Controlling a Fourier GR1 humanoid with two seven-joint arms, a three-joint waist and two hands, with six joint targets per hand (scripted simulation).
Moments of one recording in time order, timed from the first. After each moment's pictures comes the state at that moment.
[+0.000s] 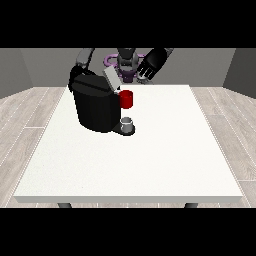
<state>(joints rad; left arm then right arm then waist) -1.00 0.36 0.06 -0.79 -0.70 -0.44 -0.07 -0.29 -0.05 -0.01 -1.21 0.16 -0.15 -0.05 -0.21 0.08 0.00</state>
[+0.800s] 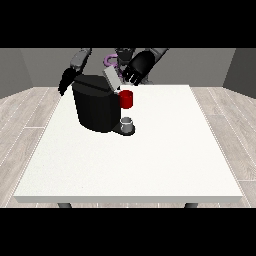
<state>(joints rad) -1.23 0.44 0.13 -0.72 -0.71 -0.45 -0.03 -0.44 -0.08 -0.05 -1.27 0.16 -0.17 0.01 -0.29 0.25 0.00</state>
